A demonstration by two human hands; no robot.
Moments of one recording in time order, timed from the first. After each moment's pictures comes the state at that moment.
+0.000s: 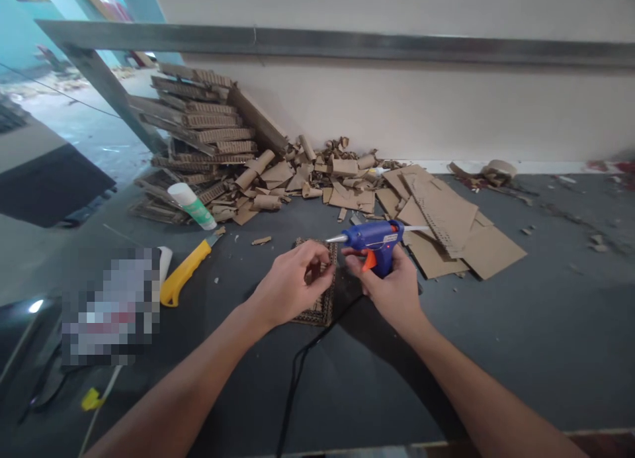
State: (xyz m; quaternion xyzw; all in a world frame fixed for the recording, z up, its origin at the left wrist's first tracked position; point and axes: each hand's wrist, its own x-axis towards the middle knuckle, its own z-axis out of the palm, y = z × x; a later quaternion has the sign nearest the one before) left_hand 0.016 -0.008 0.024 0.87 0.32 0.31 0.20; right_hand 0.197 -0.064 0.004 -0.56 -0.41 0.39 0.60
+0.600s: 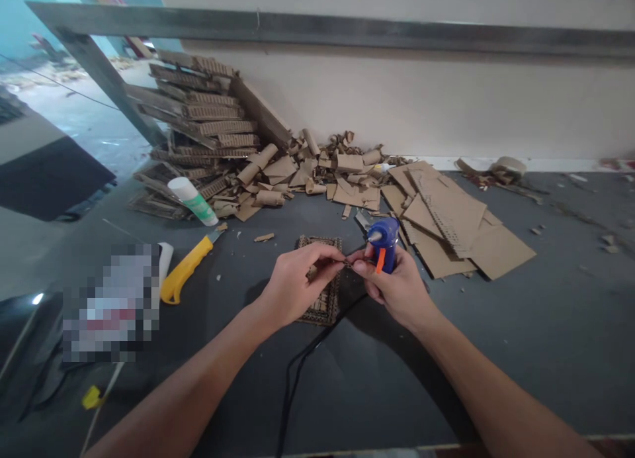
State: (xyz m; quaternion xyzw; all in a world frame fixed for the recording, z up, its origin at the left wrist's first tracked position) left_hand 0.020 -0.007 0.018 0.83 0.30 0.38 0.26; right_hand 0.203 -0.059 0.004 -0.48 -0.38 0.54 0.58
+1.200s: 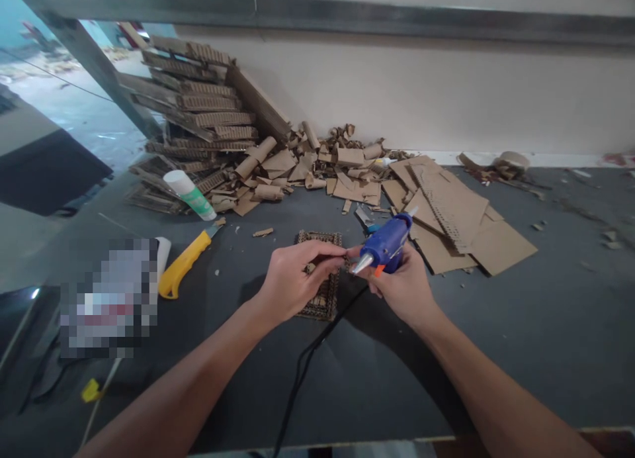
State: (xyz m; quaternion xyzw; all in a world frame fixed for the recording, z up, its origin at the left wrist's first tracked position) left_hand 0.020 -0.010 0.023 0.81 0.30 0.40 0.30; right_hand 0.203 -0.064 0.014 -0.54 -0.42 0.46 0.57
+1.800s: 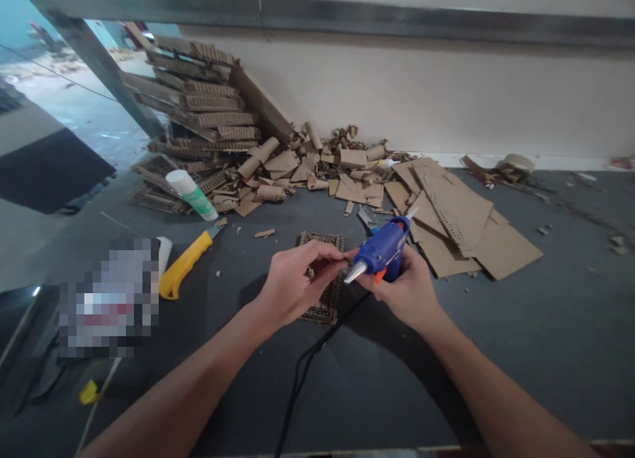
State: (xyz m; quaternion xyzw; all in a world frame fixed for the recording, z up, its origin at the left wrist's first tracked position) left_hand 0.022 -0.010 0.024 0.83 0.26 0.45 0.20; right_hand 0.210 -0.066 0.007 -0.51 -0.50 0.42 0.56
